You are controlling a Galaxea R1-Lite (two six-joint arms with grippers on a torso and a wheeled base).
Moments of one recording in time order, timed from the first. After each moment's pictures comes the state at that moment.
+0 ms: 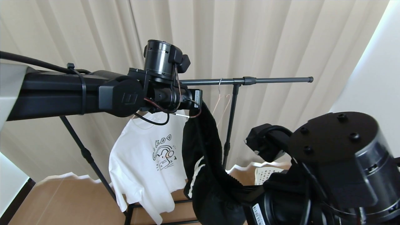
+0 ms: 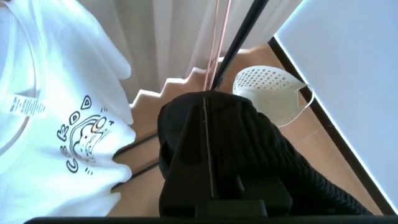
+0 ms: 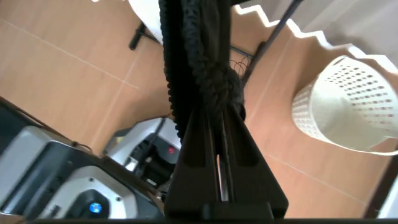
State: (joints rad) left arm -0.57 2.02 -1.68 0.08 0.04 -0.15; right arm 1.09 1.57 -1.06 0.26 -0.30 0.51
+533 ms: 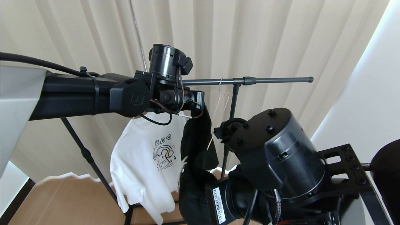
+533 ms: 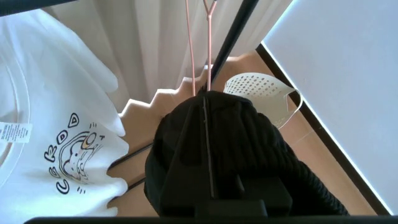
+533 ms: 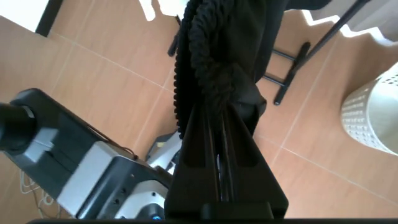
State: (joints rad) left arm -0.57 2.06 -1.71 0.08 0.04 -0.14; right arm 1.10 1.72 -1.21 0.26 -0.33 0.64
